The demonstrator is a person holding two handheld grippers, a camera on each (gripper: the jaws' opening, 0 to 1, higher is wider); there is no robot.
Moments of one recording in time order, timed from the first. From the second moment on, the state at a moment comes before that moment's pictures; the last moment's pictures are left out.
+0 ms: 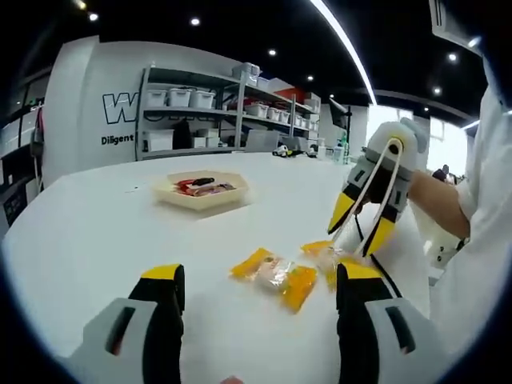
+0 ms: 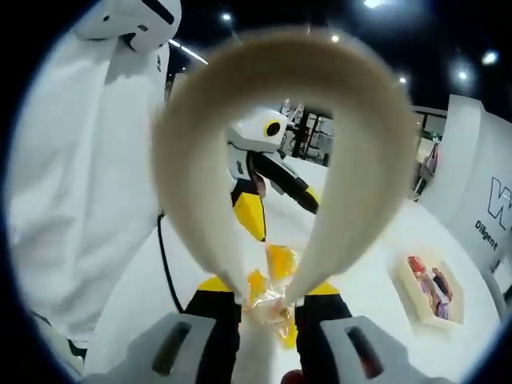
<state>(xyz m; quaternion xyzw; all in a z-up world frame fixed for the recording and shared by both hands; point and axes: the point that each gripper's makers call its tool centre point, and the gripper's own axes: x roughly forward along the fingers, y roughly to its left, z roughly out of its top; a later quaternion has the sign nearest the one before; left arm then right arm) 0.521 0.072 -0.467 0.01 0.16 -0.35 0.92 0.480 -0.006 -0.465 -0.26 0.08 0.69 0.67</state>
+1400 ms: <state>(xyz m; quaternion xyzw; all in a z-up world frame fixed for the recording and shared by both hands) 0.520 0.066 -0.468 0.01 0.16 -0.36 0.92 0.483 -0.025 -0.474 -0.28 0.10 0.65 0.70</state>
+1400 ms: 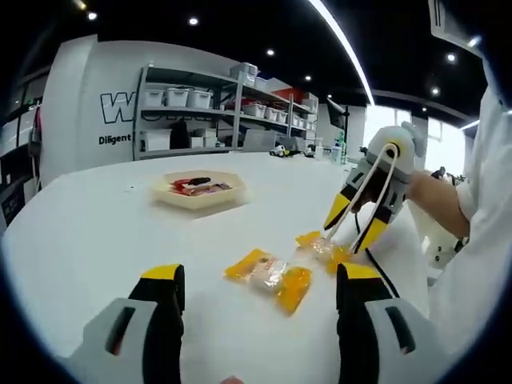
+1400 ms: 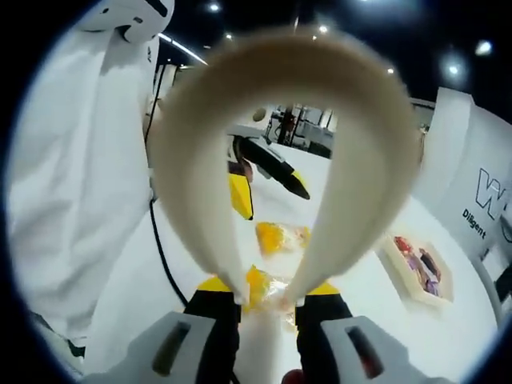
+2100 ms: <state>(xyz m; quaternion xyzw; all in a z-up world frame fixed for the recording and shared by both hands) 0.517 0.068 -0.469 0.01 0.16 -0.35 0.92 0.473 -0.028 -0.478 -0.29 0.11 0.67 0.67</state>
